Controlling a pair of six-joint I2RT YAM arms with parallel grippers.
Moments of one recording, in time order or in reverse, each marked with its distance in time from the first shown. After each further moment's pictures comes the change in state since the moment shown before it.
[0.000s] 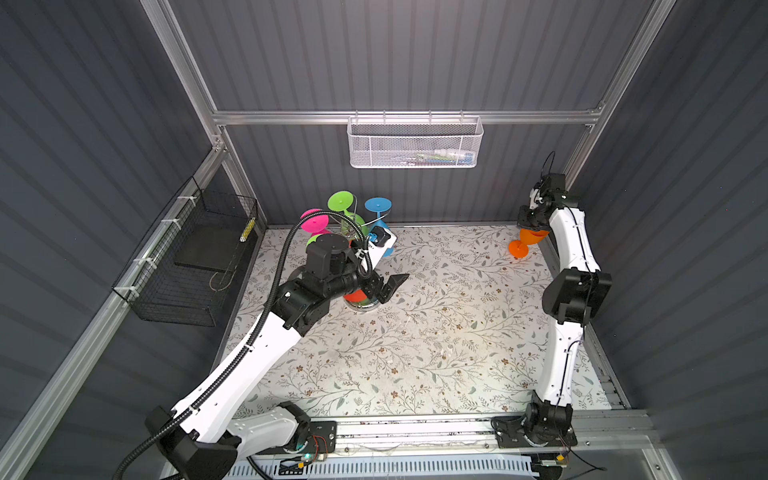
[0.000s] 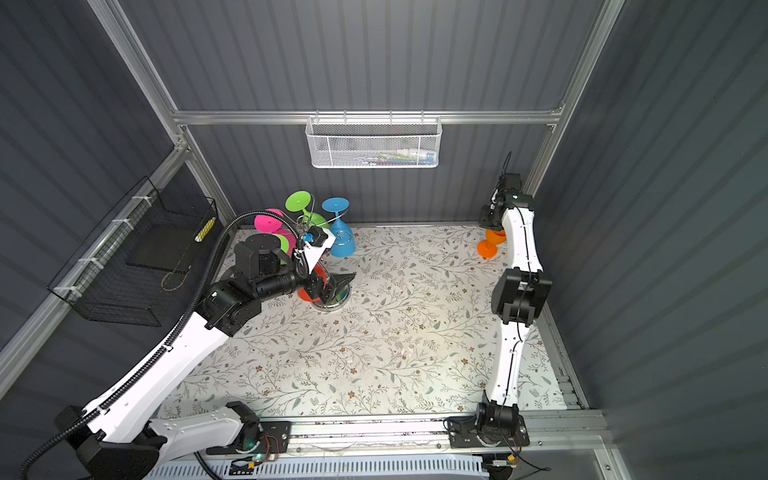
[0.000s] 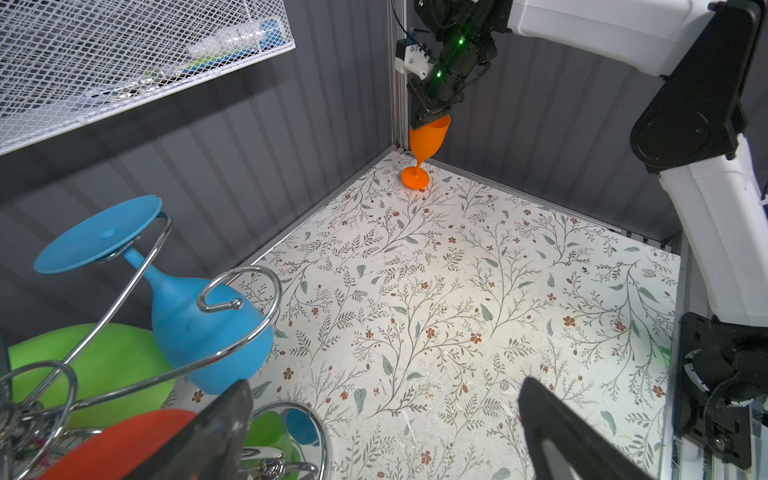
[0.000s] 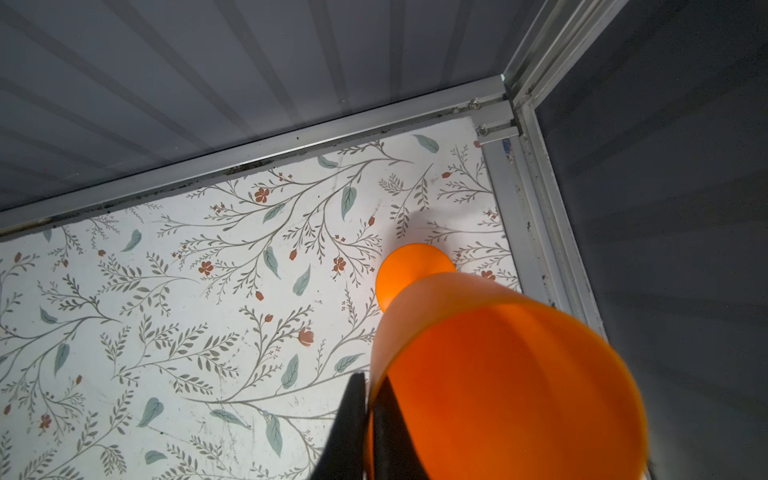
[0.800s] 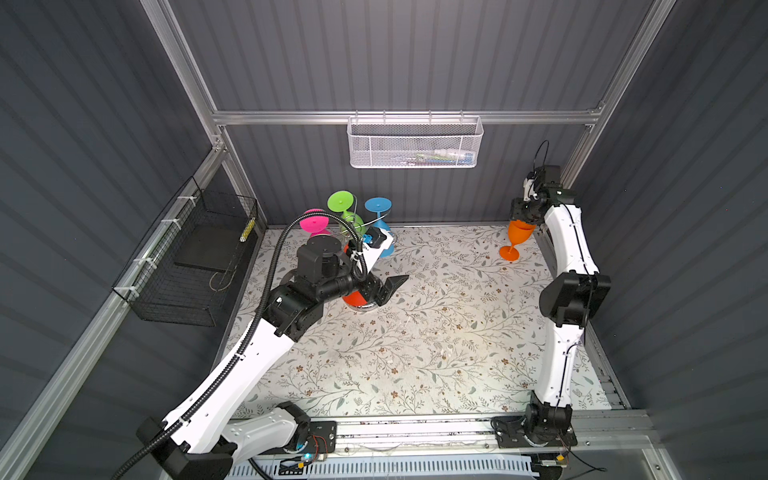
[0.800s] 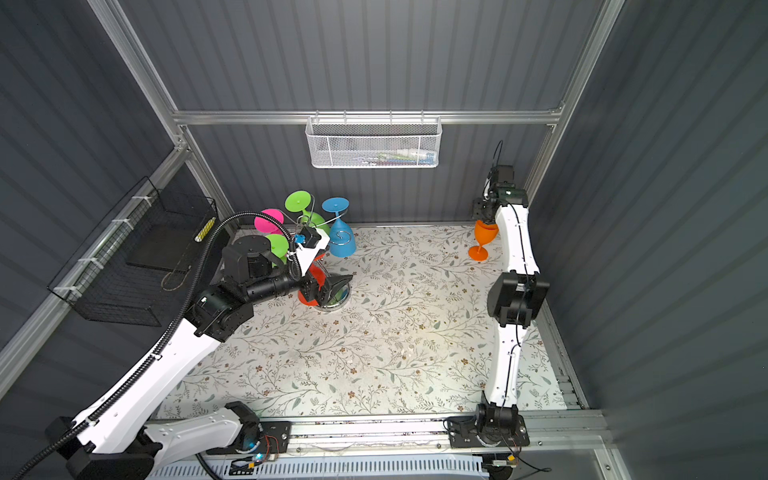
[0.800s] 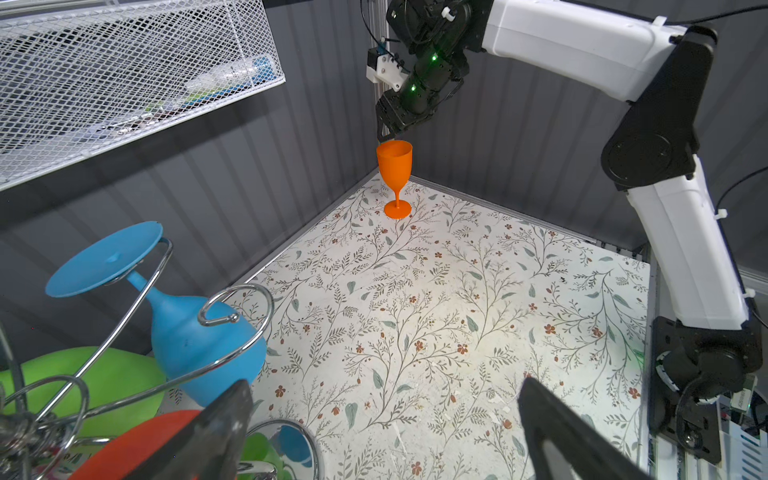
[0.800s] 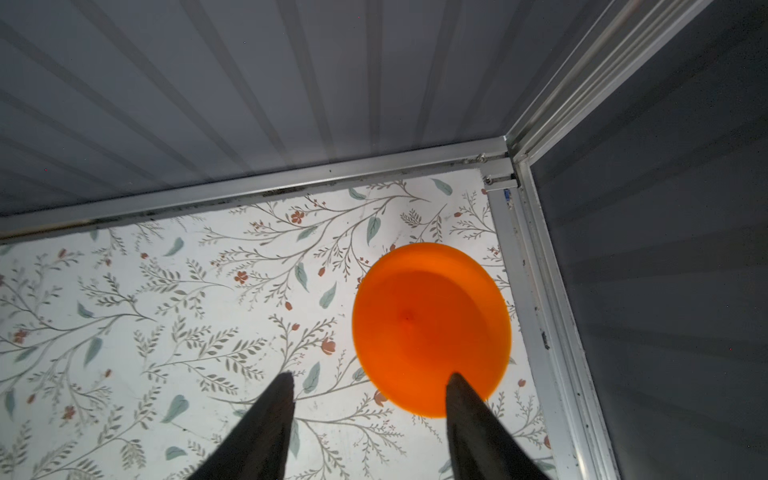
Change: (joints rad) left arm 0.000 -0.042 0.003 0.003 0.043 -0.005; right arm 0.068 -0.100 -0.017 0.042 0.052 -0.019
